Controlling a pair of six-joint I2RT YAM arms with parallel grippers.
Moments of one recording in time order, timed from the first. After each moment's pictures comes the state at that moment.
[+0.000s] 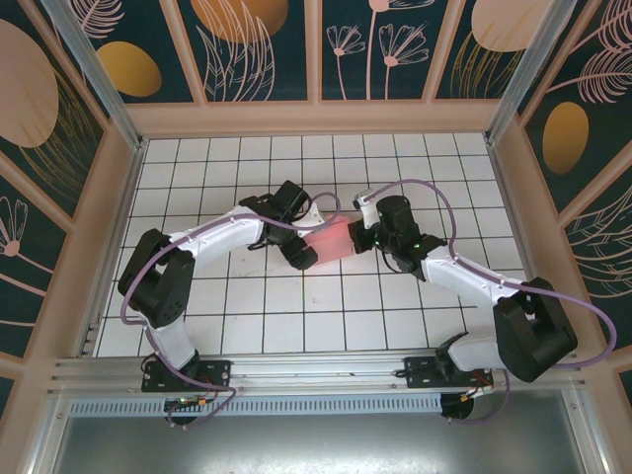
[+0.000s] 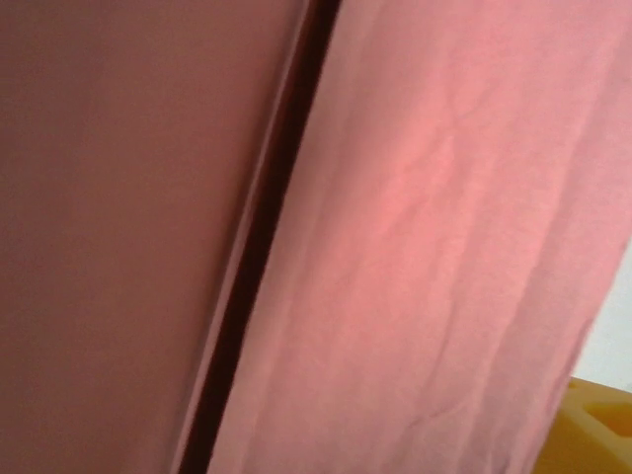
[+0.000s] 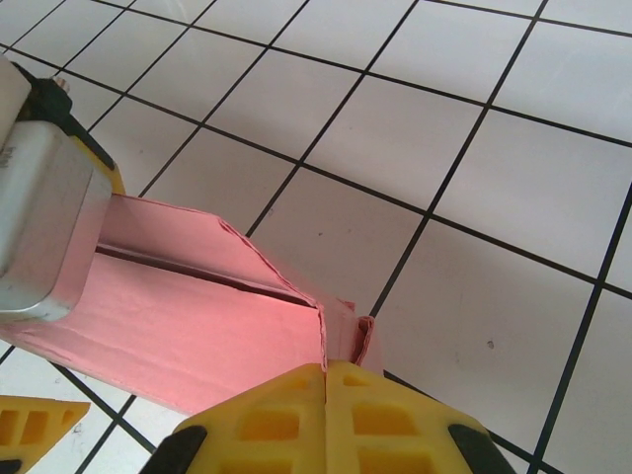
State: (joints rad) left arm -0.66 1.78 1.26 -0.66 0.14 0.29; right arm 0.57 1.33 0.73 0.00 -0.13 0.10
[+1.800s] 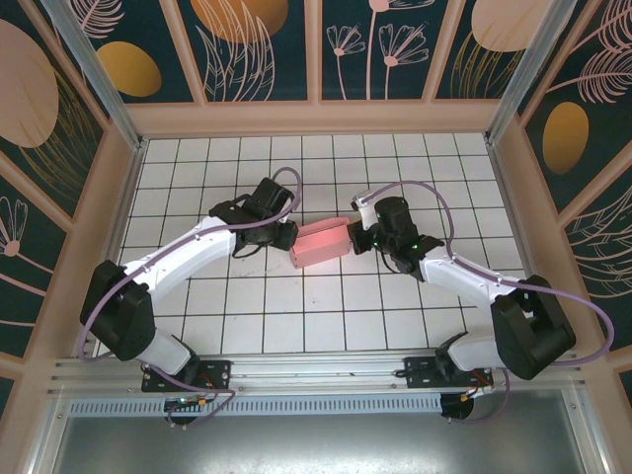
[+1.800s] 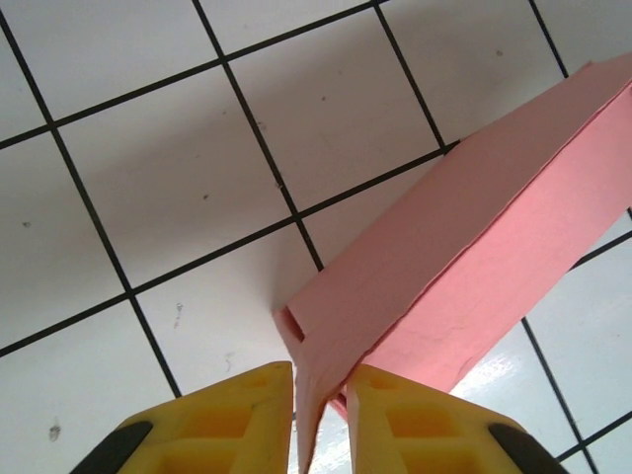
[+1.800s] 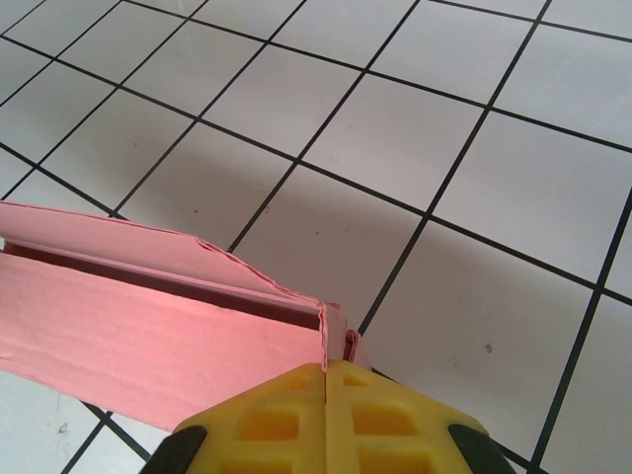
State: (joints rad) left arm -0.66 1.54 1.19 -0.66 0.03 -0.31; right arm 0.58 1.34 0.72 0.02 -0.12 0.07
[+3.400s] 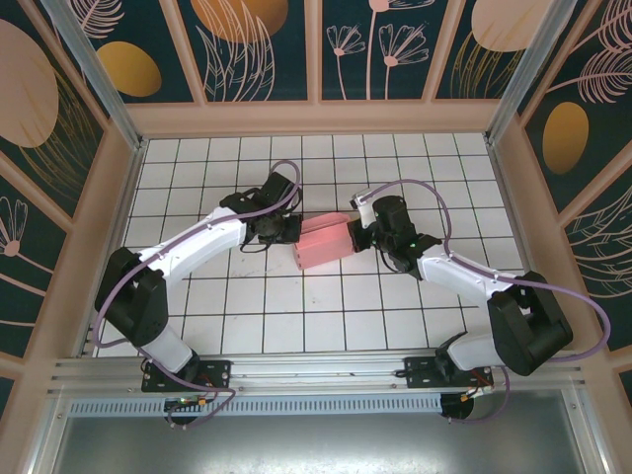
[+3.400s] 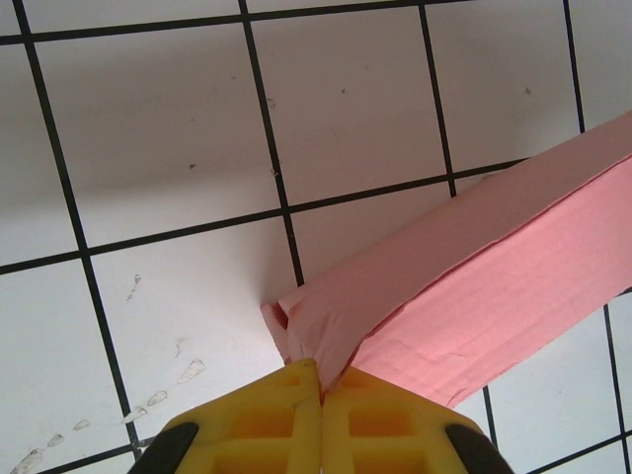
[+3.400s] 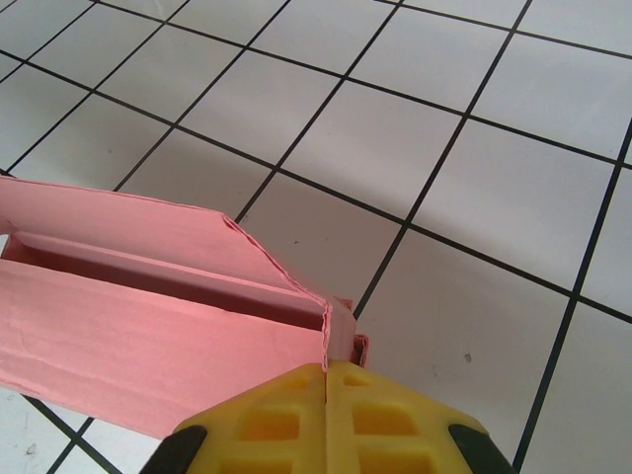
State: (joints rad) left arm -0.66 1.63 1.27 -0.72 0.04 -0.56; right arm 0.58 1.37 0.74 0.04 -0.08 0.07
